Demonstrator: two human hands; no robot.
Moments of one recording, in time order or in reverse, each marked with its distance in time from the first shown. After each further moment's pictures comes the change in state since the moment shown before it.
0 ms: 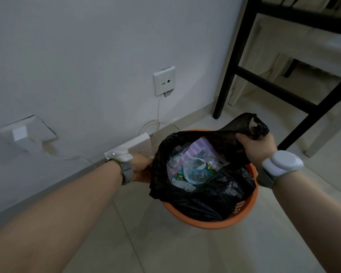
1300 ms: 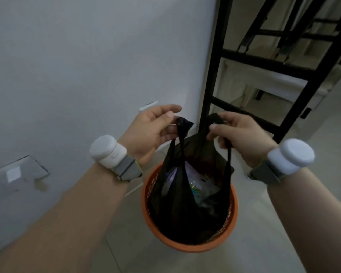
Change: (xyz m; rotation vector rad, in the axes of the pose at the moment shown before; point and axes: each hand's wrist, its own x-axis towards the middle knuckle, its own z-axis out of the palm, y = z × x) left_hand -0.167 0.138 0.064 -0.196 -0.294 0.914; right_hand -0.024 -0.112 -0.050 0.161 -0.401 -0.185
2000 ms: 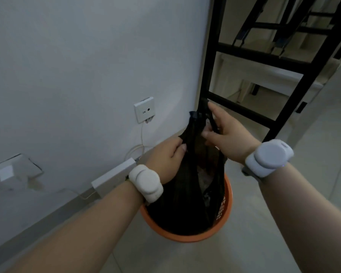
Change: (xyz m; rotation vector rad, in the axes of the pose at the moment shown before) left_hand 0.001 -0.092 -0.001 0.994 0.016 0.152; right_hand 0.003 0.019 0.003 -0.402 -0.051 -0.158
